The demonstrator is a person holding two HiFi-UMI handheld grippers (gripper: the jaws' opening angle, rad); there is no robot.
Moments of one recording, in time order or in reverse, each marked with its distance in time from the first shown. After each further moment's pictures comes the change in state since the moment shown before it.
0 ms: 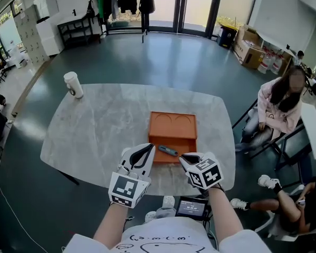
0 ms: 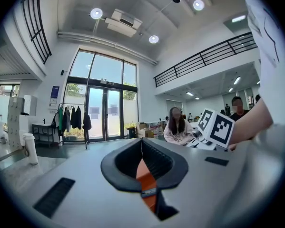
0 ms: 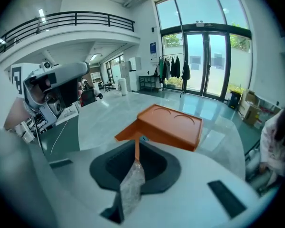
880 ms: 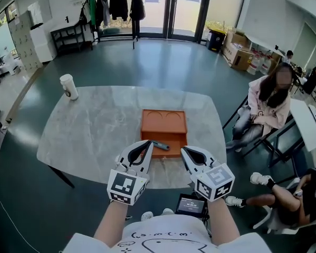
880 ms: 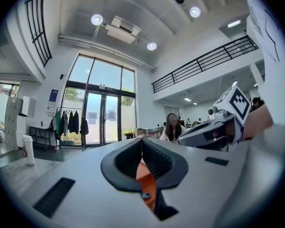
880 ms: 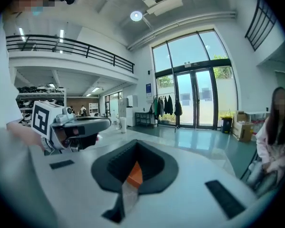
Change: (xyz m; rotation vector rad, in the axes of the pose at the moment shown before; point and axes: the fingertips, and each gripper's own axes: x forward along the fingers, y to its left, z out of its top) left arm -0.016 -0.039 0.021 -0.007 -0.078 -0.026; right arm -0.122 0.033 0.060 -0.008 -0.489 -0.082
